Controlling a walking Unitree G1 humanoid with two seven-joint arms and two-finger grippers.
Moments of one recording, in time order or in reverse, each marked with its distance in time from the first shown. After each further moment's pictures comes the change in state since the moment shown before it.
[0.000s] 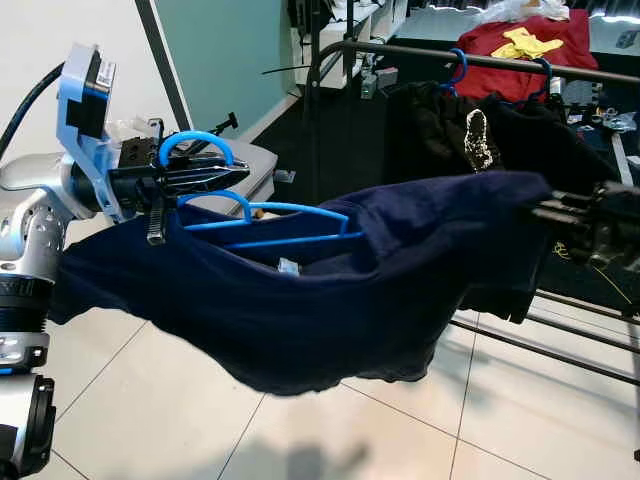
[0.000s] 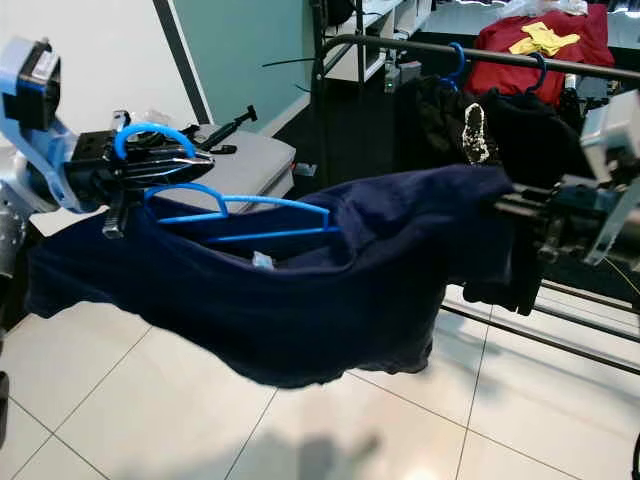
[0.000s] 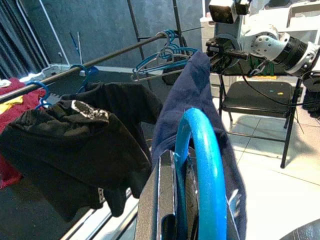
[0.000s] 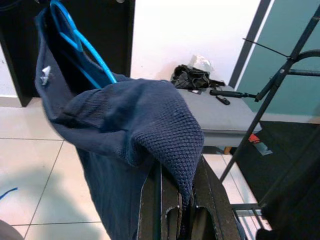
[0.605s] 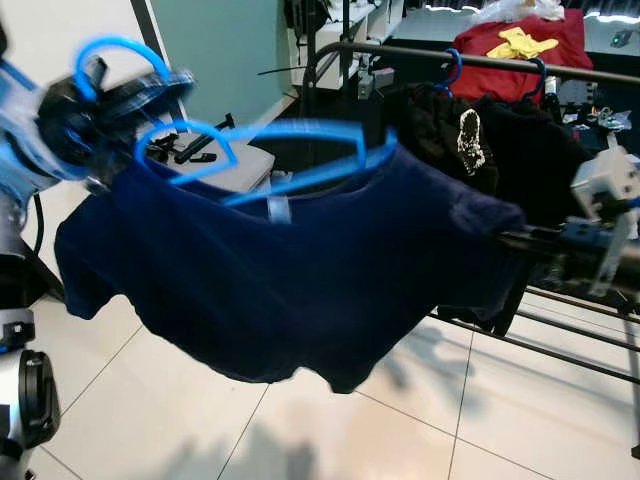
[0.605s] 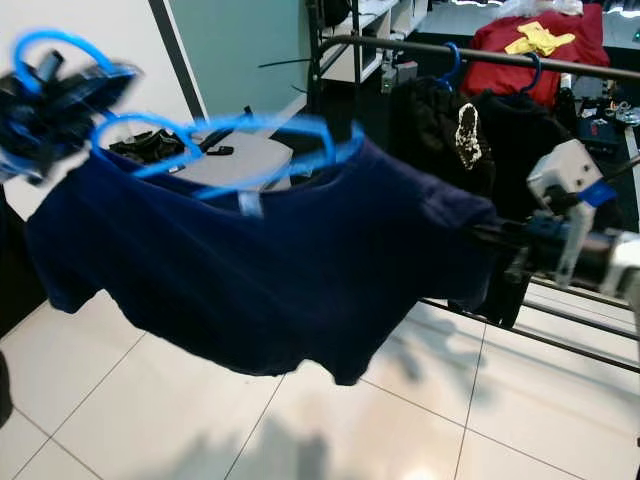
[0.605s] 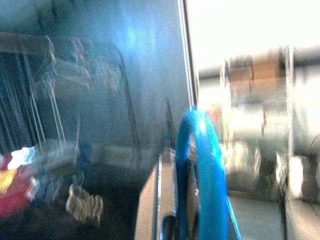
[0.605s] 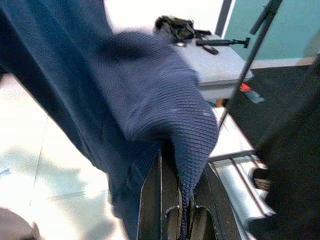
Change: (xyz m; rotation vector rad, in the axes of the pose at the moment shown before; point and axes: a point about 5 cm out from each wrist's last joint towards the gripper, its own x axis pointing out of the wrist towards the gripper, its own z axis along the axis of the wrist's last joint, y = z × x) left arm -0.028 0.010 0.059 -0.055 -0.531 0.007; right arm 0.028 0.014 -0.063 0.114 0.173 -0.073
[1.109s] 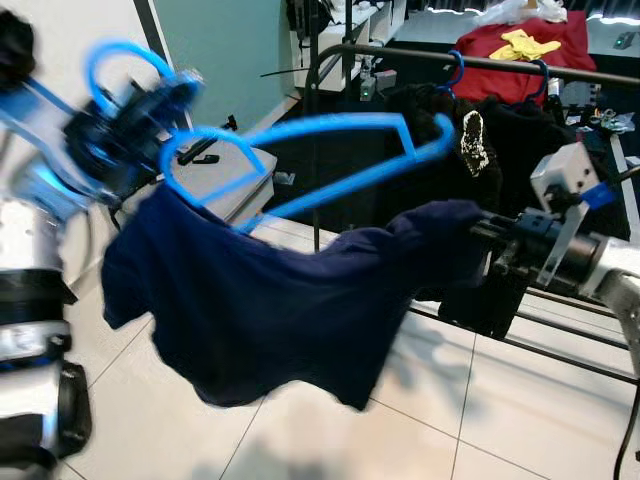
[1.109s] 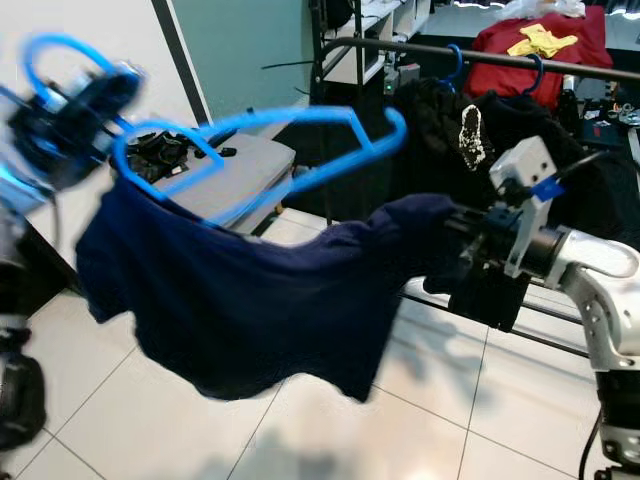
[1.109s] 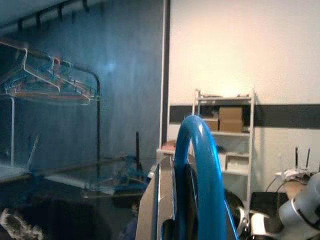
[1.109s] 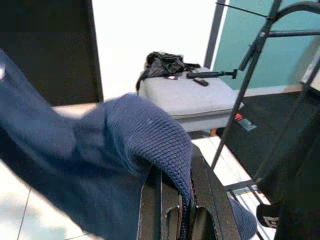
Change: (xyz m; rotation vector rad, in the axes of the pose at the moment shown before) left arm 0.012 -0.008 -0.065 -0.222 -0.060 -0.005; right arm 0.018 -0.001 0.015 -0.001 -0.142 -0.083
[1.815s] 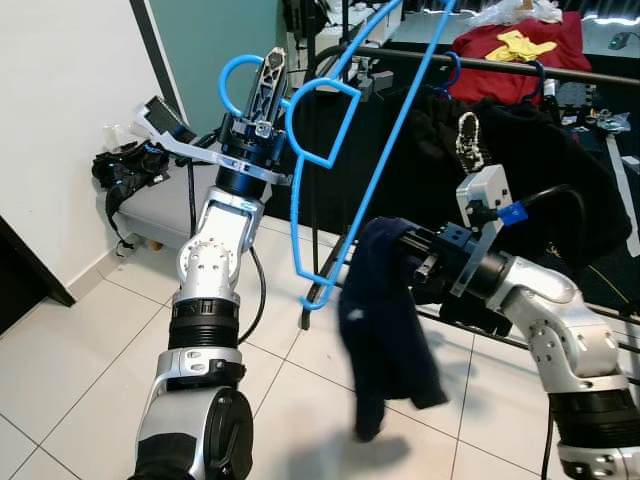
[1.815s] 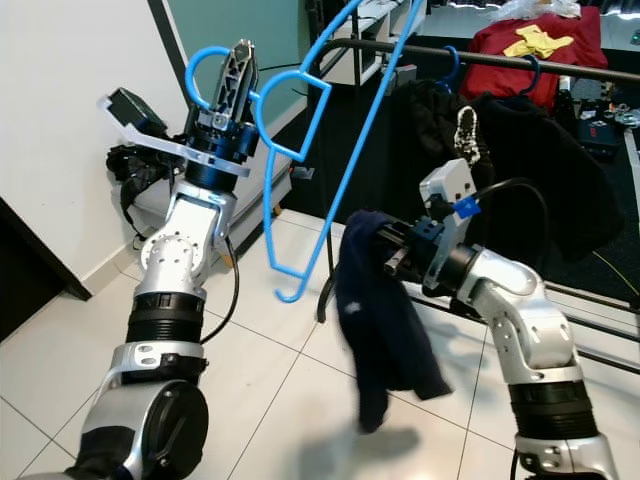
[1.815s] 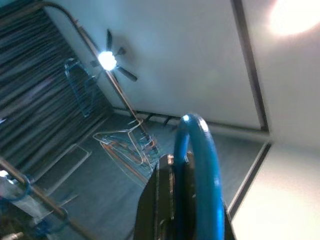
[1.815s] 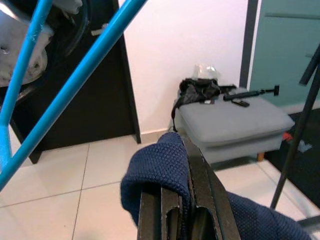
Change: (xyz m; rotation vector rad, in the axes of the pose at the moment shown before) left arm 0.056 0.032 -0.087 -0.334 -0.591 0.589; right arm 0.060 0.057 -0.025 0.172 -0.123 0.077
